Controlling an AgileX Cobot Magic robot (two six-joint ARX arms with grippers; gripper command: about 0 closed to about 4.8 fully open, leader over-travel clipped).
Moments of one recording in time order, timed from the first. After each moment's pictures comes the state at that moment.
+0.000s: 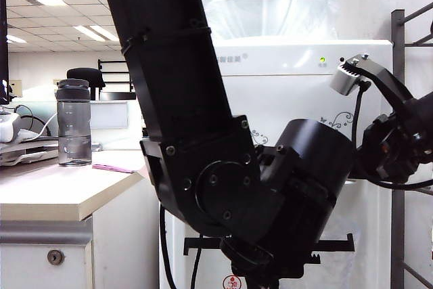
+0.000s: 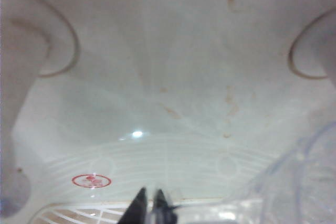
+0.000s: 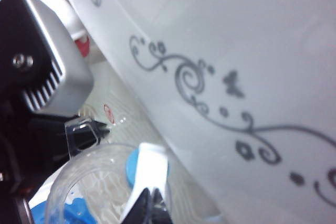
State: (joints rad) left arm -1.06 2.38 1.14 0.62 -0.85 -0.52; right arm 0.23 1.47 0.39 0.52 -0.44 -0.57
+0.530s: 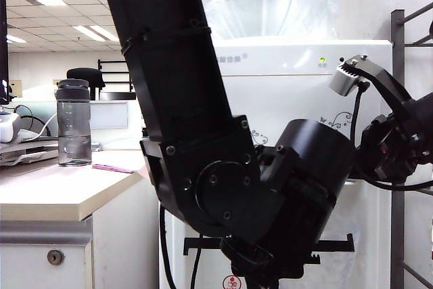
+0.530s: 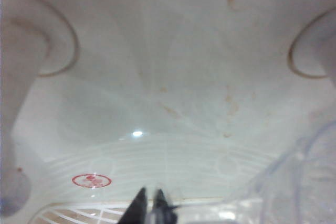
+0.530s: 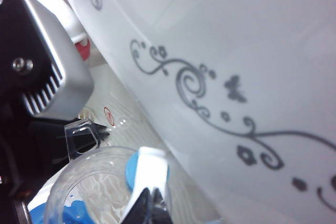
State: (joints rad) left arm -1.06 2.38 1.14 0.62 -0.85 -0.52; right arm 0.23 1.48 0.39 0.53 -0.45 -0.57
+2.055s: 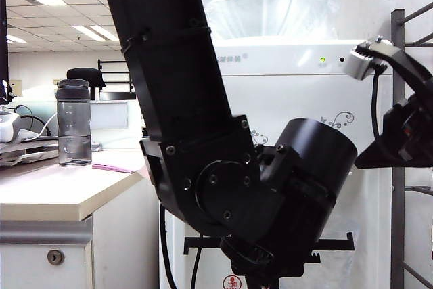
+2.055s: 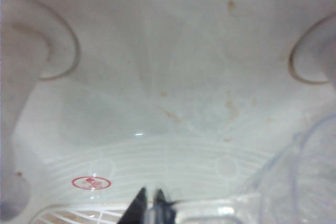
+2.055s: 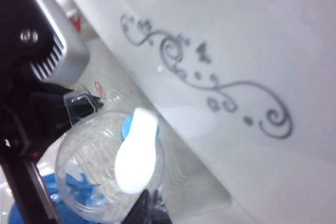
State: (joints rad) left arm -1.06 2.38 1.14 0.62 -0.85 -0.52; right arm 0.23 1.27 0.38 0.32 -0.37 -0.56
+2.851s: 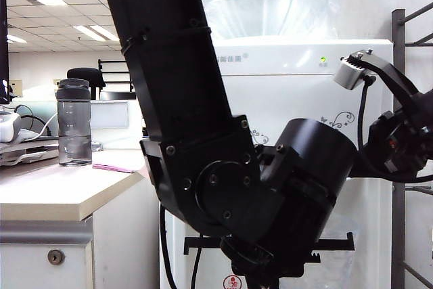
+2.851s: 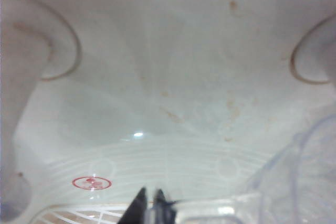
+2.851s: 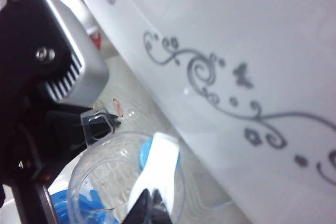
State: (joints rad) left arm -1.06 2.38 1.14 0.62 -0.85 -0.52; right arm 0.23 1.40 0.38 0.45 -0.45 -0.55
